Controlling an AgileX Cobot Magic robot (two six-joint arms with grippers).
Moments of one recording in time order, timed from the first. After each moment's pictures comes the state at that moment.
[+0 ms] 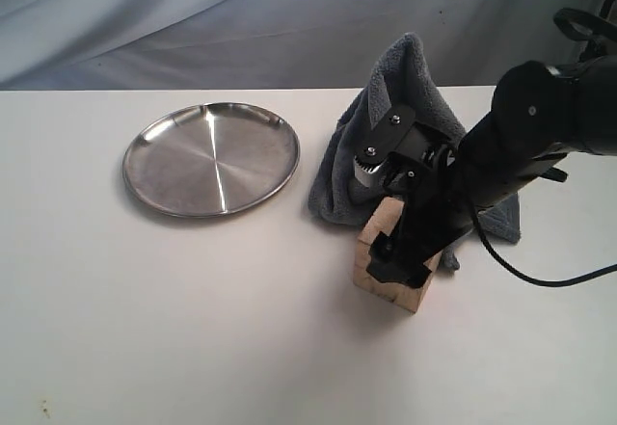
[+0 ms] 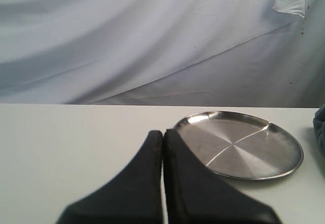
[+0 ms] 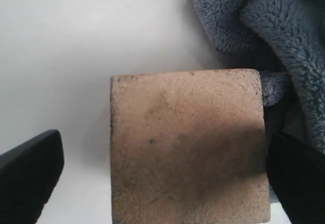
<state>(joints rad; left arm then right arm) -0.03 0.00 0.00 -0.04 0.13 0.01 0.45 1.73 -1.03 0.23 0.58 -0.70</state>
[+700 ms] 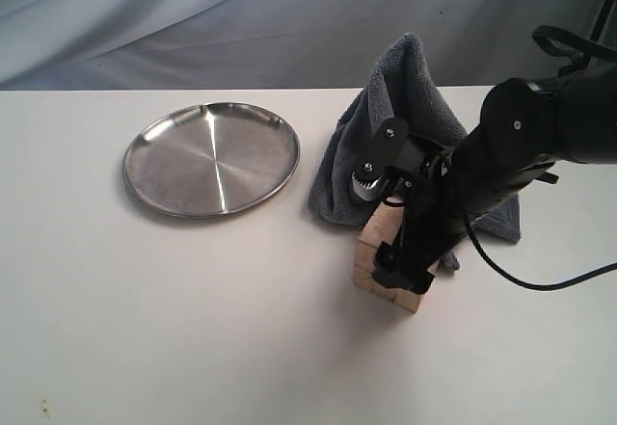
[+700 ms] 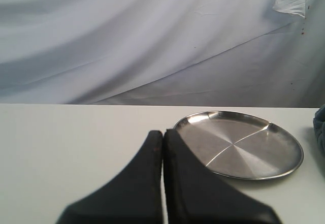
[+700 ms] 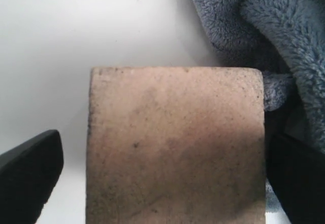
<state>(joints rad) -0.03 0.00 0.00 -0.04 0.13 0.01 0.45 1.78 -1.03 0.18 0.54 -0.73</state>
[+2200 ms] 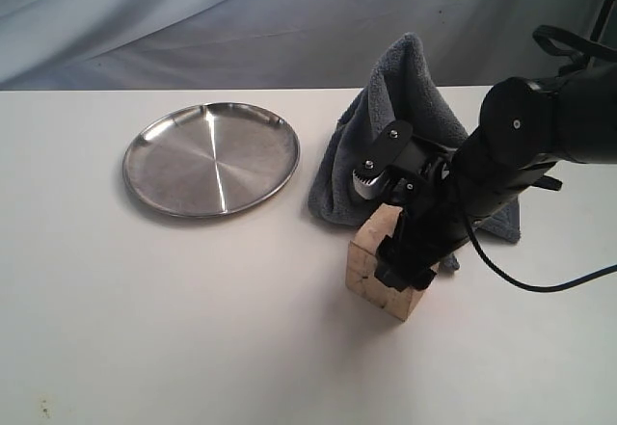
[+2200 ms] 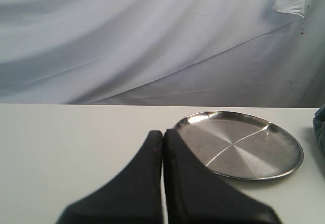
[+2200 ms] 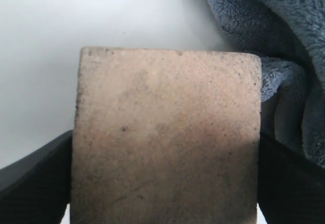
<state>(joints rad) -0.03 0.00 0.00 -0.04 0.13 0.01 0.45 1.78 -1.03 0.19 0.59 -0.65</state>
